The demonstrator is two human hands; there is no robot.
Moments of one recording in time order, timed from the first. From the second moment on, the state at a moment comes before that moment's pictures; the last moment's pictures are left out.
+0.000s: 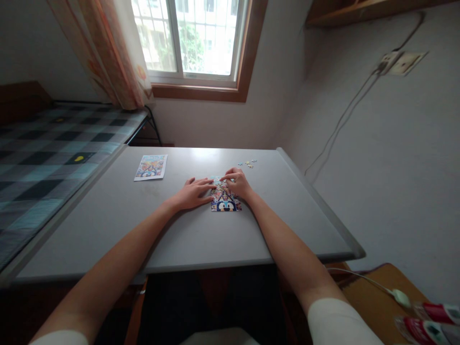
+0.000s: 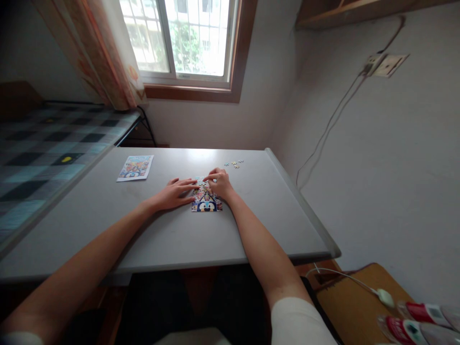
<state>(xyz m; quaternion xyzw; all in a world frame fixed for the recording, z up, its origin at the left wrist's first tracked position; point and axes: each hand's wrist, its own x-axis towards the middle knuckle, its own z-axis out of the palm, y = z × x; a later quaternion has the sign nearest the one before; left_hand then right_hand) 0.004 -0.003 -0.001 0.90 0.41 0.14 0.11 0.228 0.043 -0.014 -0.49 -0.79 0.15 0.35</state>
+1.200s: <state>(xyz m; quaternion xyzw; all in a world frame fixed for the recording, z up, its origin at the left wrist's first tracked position) 0.004 -0.003 0.000 0.89 0.42 0.13 0.12 0.249 0.052 -0.019 -0.66 -0.69 0.07 0.28</state>
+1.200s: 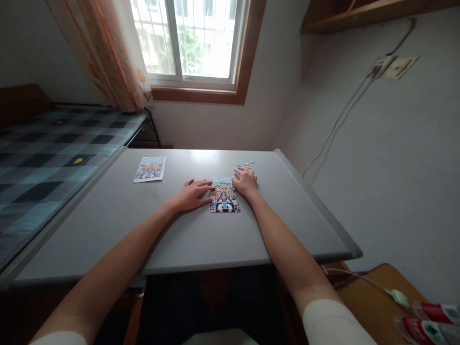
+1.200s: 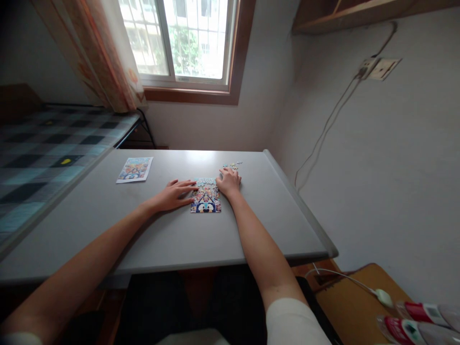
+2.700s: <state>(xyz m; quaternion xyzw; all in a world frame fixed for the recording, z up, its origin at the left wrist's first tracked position) 0.002 -0.001 -0.003 0.90 0.40 0.14 0.12 0.305 0.102 -0.020 -0.73 -0.64 0.00 0.23</state>
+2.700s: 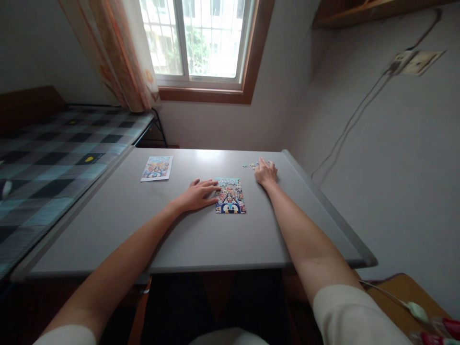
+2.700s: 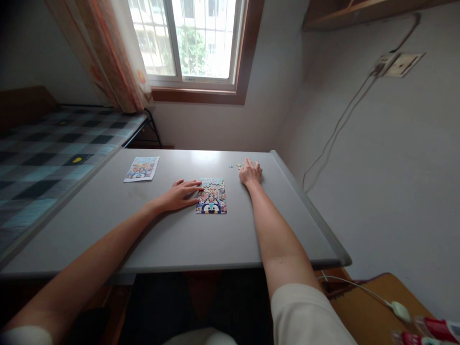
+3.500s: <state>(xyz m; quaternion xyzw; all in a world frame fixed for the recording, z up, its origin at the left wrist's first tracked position) 0.003 -0.003 -0.001 0.89 0.41 0.13 0.12 0.284 0.068 -0.010 -0.57 -0.80 -0.03 0.17</state>
